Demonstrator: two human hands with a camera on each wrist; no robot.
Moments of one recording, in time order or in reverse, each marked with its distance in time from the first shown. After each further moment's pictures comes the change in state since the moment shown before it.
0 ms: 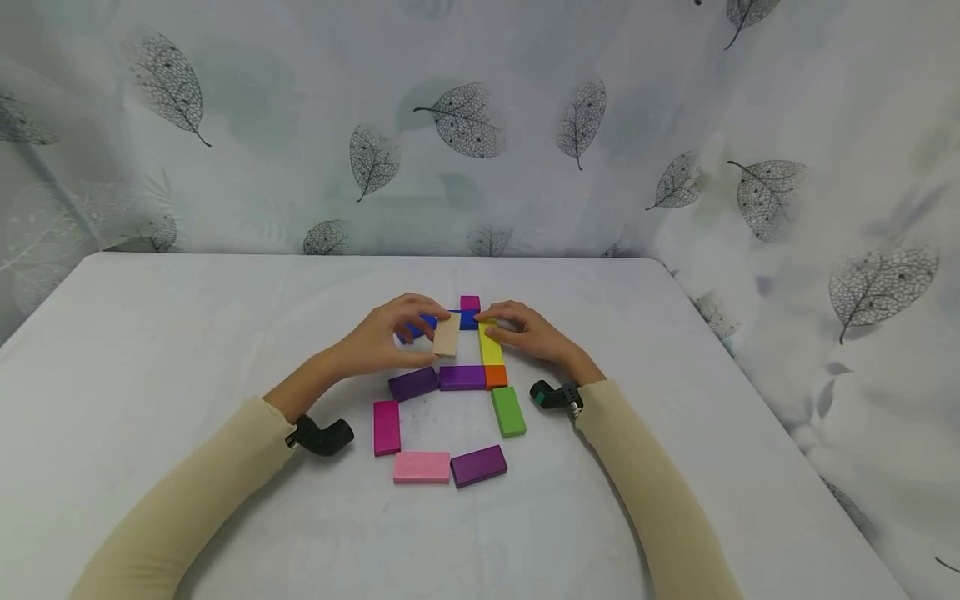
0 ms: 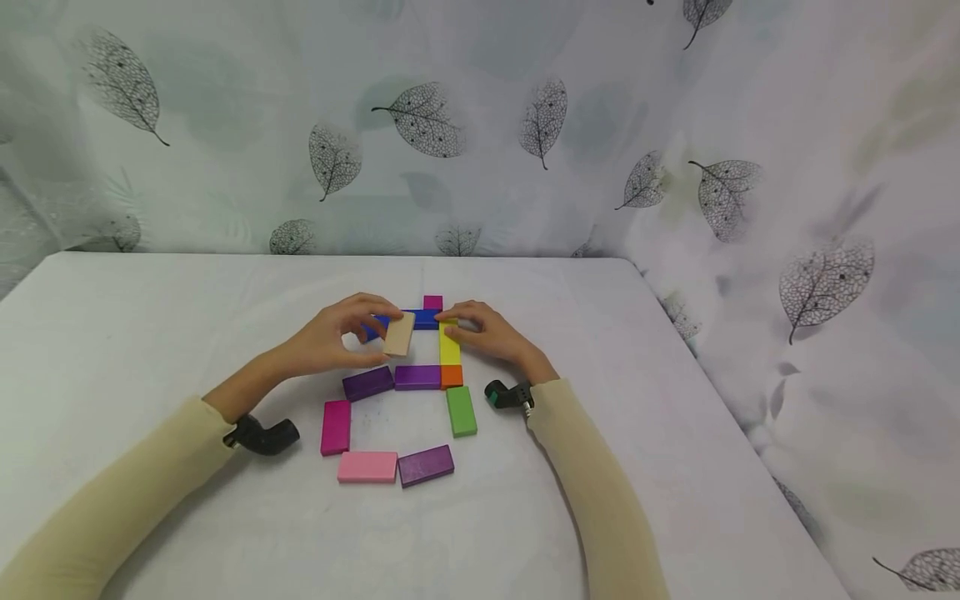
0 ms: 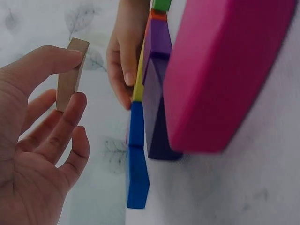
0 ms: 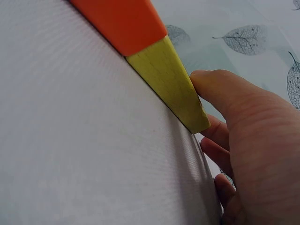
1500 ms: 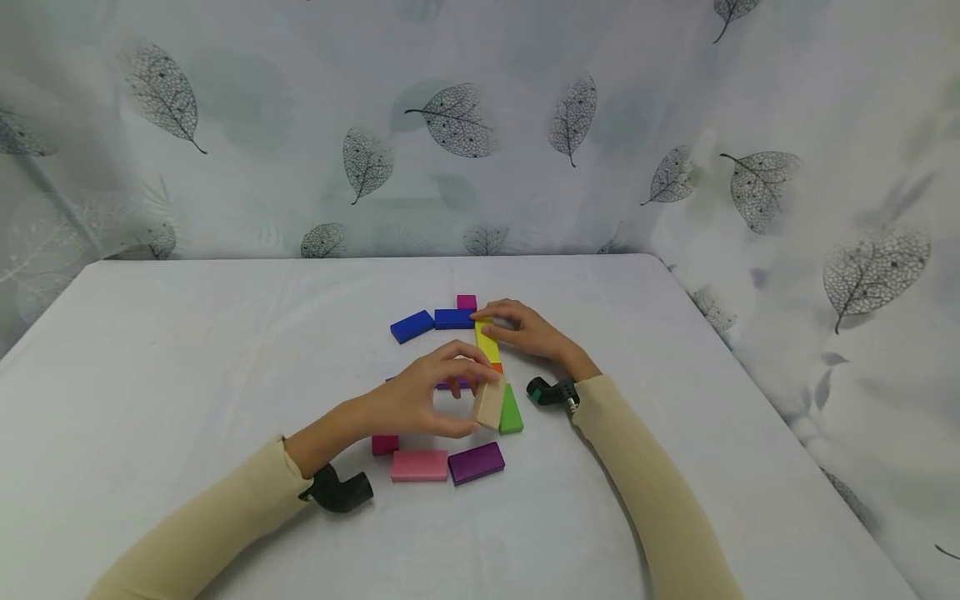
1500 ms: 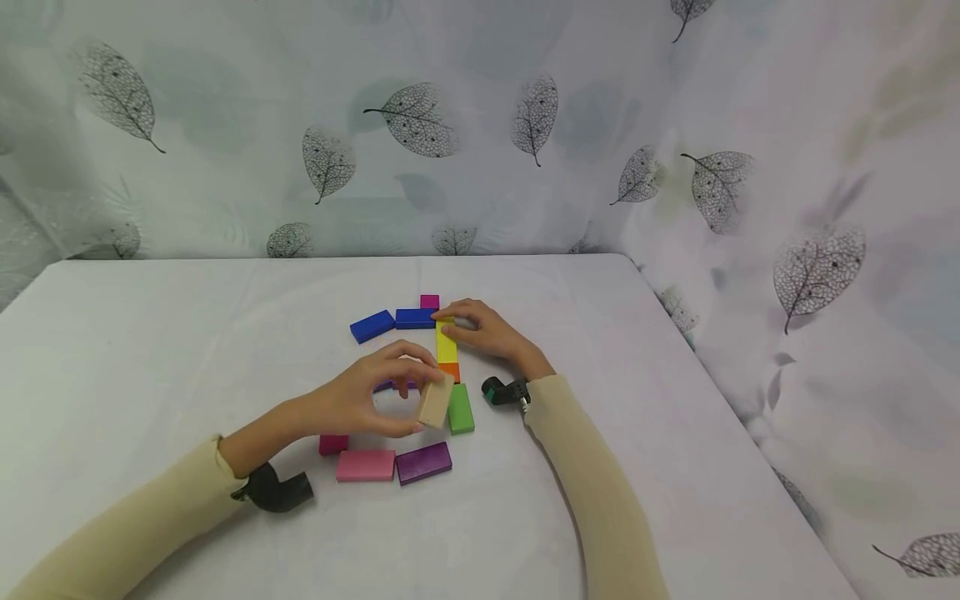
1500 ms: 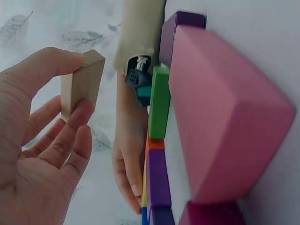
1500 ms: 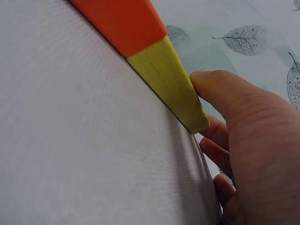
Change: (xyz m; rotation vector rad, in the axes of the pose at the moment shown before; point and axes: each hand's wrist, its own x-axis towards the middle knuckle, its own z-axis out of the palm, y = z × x) left_hand -0.014 0.057 0.058 -0.106 -0.158 0.166; right_hand 0.000 0.005 -0.001 0.002 0.014 -0.069
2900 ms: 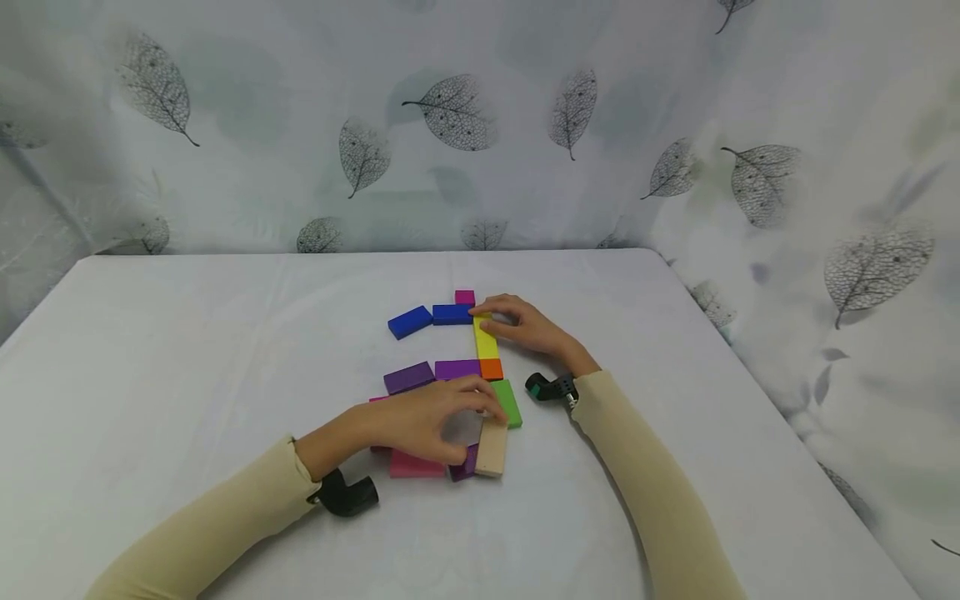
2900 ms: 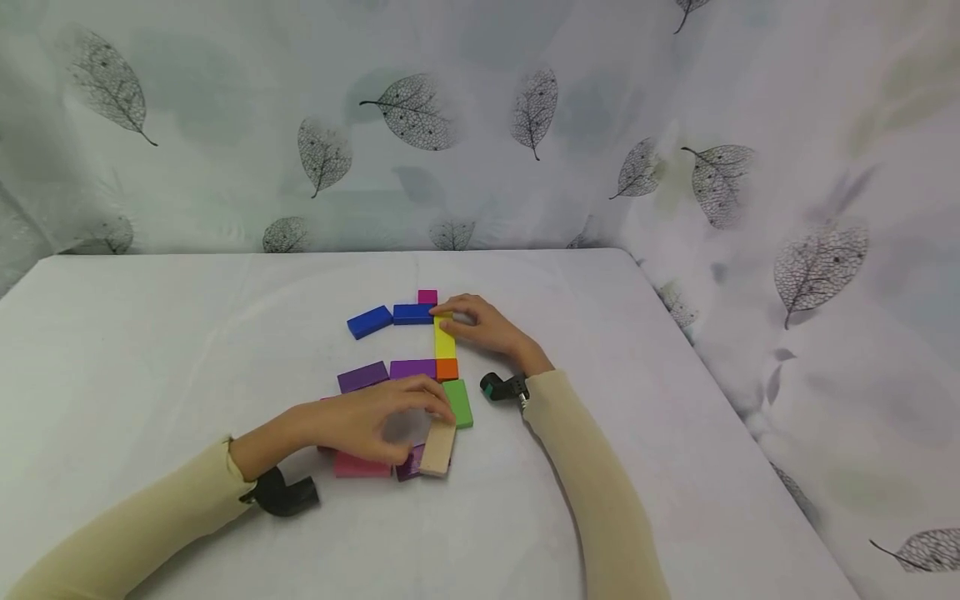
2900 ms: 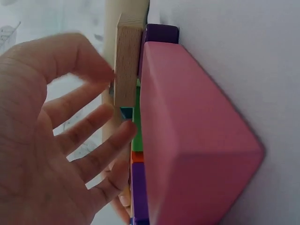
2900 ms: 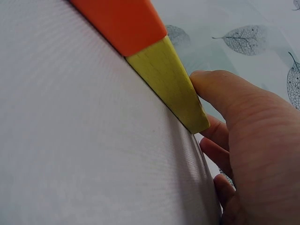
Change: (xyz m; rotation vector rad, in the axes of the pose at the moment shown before) left_hand 0.000 -0.002 0.011 0.131 -0.333 -0.093; right_hand 0.001 0.000 -0.001 0.012 -0.019 0.006
